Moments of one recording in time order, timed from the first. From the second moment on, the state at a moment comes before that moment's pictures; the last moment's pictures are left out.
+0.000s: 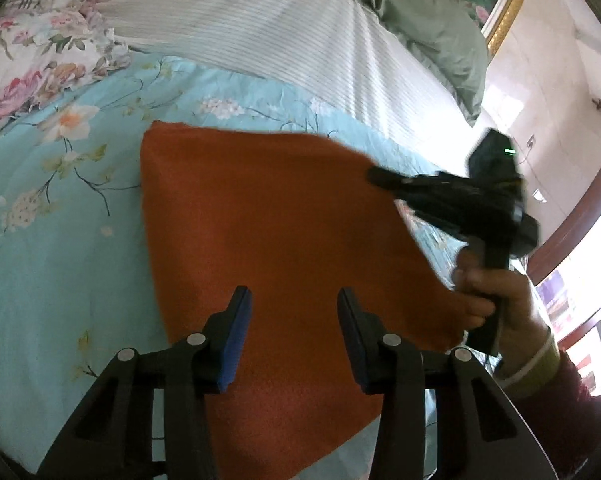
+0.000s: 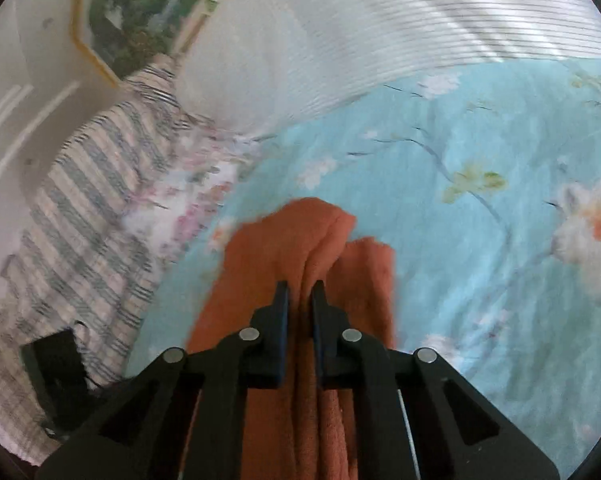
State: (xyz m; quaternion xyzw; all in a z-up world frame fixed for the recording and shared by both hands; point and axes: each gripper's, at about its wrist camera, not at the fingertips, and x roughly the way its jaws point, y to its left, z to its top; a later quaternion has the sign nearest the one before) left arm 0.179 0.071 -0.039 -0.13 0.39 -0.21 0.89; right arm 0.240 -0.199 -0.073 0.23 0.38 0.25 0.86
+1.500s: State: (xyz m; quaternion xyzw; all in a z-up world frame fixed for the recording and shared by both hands) left arm 0.263 0.128 -0.046 -0.17 0.42 -0.11 0.89; right arm 0.193 -0.185 -0.086 0.27 0.41 0.22 0.84
